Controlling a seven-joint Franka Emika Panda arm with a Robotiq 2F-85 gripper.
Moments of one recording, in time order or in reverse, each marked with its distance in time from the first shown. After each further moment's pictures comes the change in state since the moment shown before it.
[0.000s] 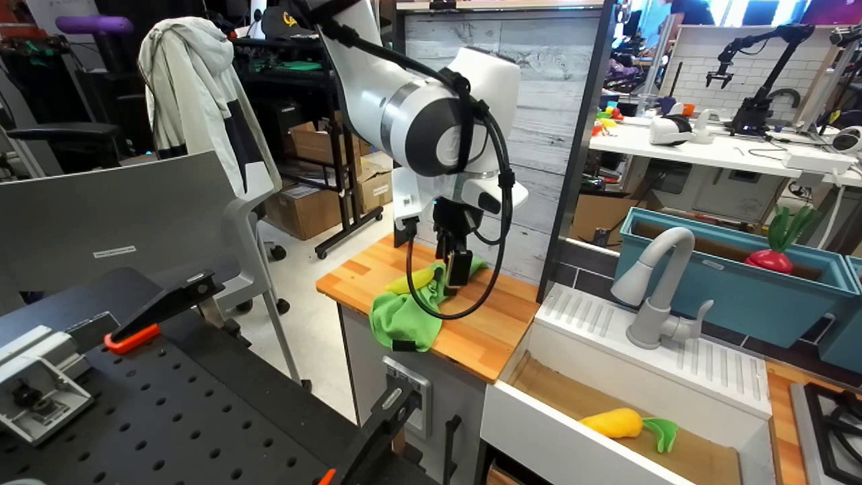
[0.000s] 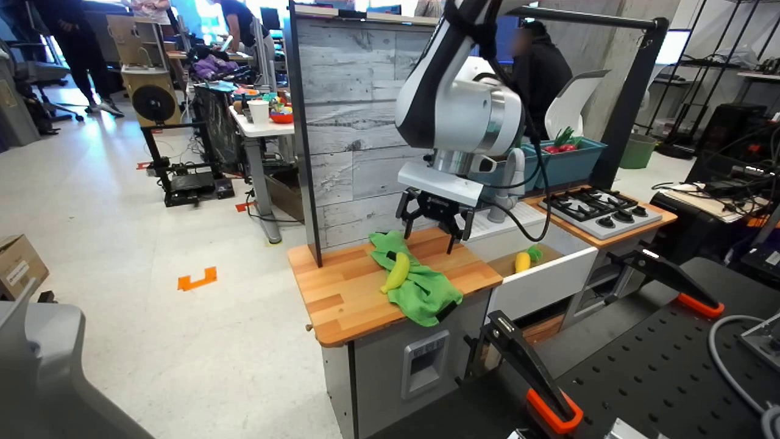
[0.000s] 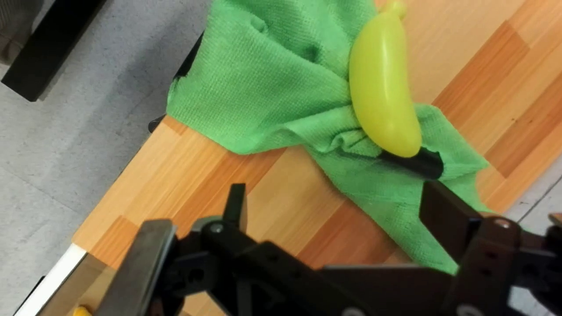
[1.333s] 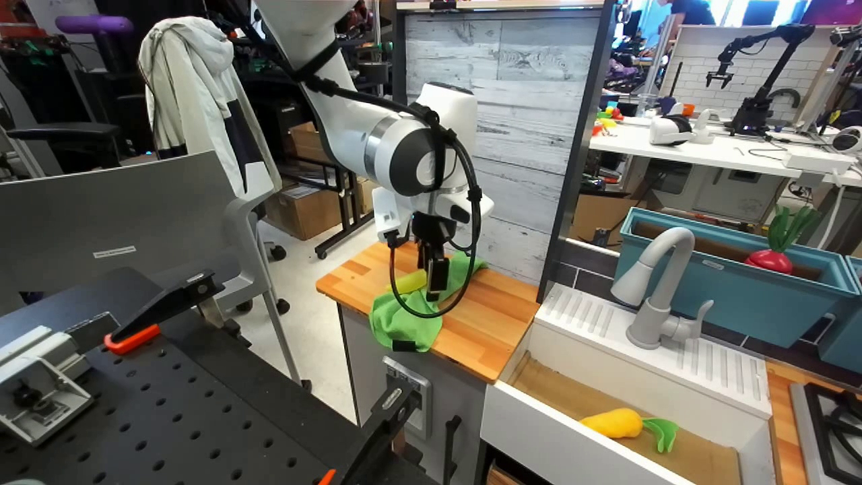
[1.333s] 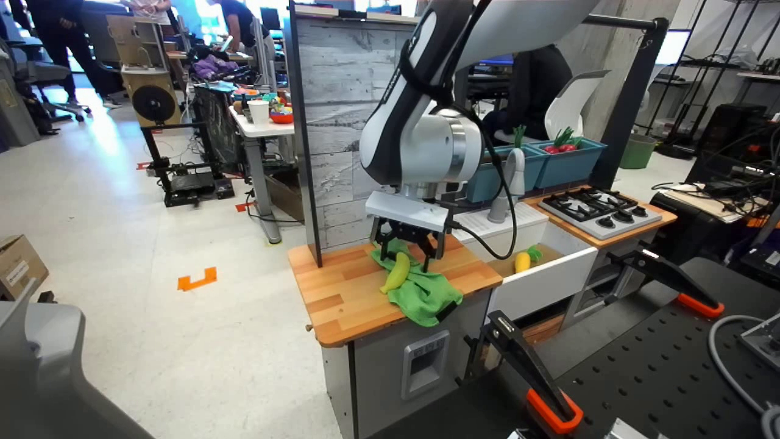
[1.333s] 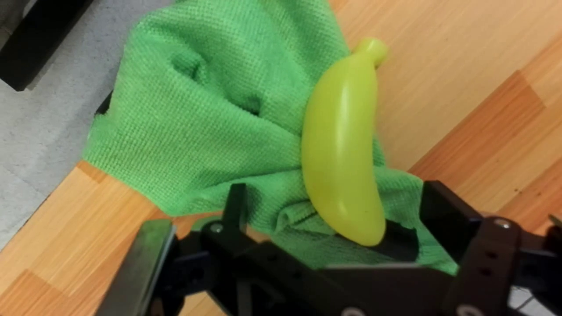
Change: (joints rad) arm 0.106 0.160 -0.040 0.191 -0.051 -0.044 0.081
